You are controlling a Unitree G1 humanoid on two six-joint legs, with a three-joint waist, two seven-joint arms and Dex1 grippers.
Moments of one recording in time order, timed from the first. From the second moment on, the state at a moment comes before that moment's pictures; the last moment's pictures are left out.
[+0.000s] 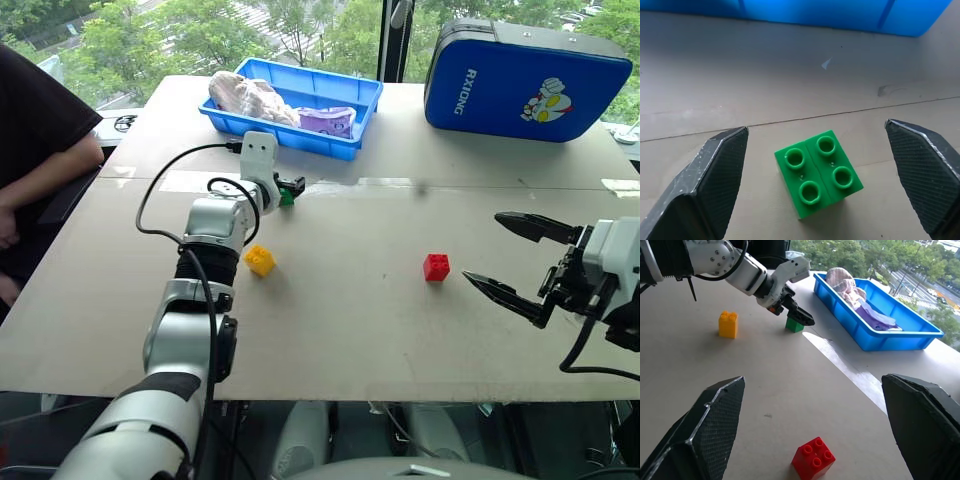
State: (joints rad) left arm -0.93 0.36 0.02 0.60 -0.25 0.69 -0.17; right arm 0.07 -0.74 -0.41 -0.75 0.66 0.48 0.83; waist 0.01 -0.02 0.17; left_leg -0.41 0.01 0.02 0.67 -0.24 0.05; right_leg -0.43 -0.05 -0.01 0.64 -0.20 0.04
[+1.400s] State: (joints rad) left arm -0.64 0.66 -0.25 0.05 -0.35 0.49 -1.19; right arm 0.25 -0.82 -0.46 -0.62 0.63 0.38 0.99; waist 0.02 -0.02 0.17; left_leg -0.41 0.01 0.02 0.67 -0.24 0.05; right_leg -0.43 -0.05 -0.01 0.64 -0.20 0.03
